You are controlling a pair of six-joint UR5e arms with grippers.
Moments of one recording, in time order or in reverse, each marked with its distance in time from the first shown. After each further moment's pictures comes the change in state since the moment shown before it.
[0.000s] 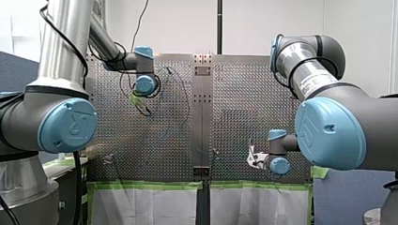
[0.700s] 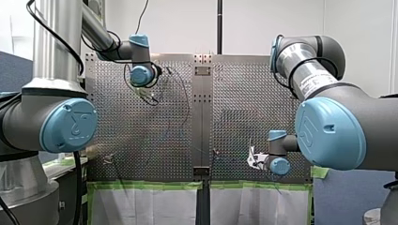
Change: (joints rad) left arm 0.004 0.097 -0.022 0.004 0.135 -0.177; right arm -0.001 0.003 0.000 0.004 0.000 -0.001
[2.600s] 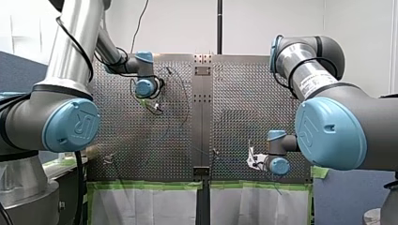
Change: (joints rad) left arm 0.042 -0.219 0.150 0.022 0.064 -0.079; right arm 0.001 0.002 -0.006 0.023 0.008 -0.016
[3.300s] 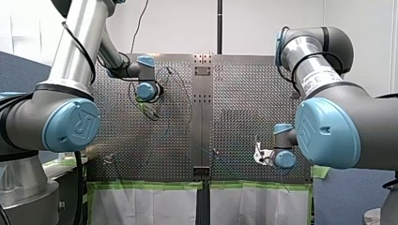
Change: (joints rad) left arm 0.008 -0.054 0.033 -0.058 -0.020 0.083; right arm -0.045 -0.073 0.048 0.072 0.024 0.014
